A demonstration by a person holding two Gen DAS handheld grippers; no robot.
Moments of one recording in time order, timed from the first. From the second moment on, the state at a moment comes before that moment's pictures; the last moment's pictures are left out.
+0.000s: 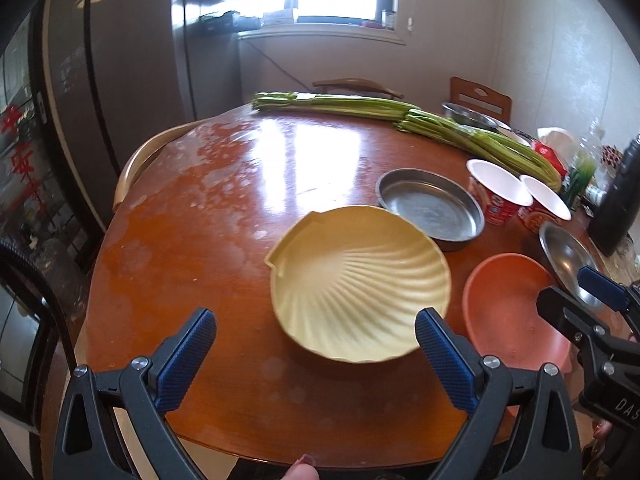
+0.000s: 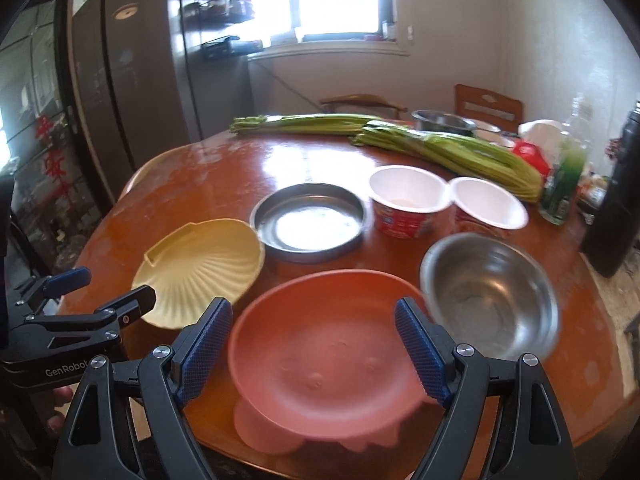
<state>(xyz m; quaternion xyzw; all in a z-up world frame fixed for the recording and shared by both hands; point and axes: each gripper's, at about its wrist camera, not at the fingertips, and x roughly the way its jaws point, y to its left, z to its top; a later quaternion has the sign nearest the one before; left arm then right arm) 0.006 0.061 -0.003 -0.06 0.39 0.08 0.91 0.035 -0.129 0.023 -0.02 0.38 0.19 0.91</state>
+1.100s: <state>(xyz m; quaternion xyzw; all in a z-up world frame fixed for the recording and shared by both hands) 0.050 0.112 -0.042 -0.16 0.46 0.01 0.87 0.111 -0.054 -0.024 -0.06 0.47 0.31 0.82</state>
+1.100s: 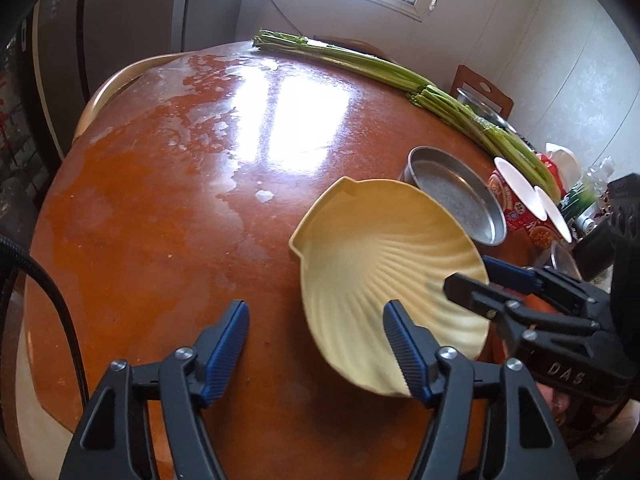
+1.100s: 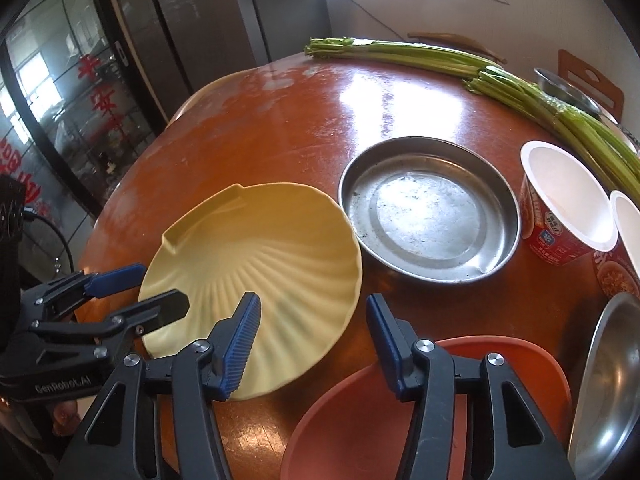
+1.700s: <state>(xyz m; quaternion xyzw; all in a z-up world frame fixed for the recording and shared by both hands) 0.060 0.122 -0.028 -0.15 0.45 0.00 0.88 0.094 -0.028 -0.009 -0.09 0.44 0.32 0.83</state>
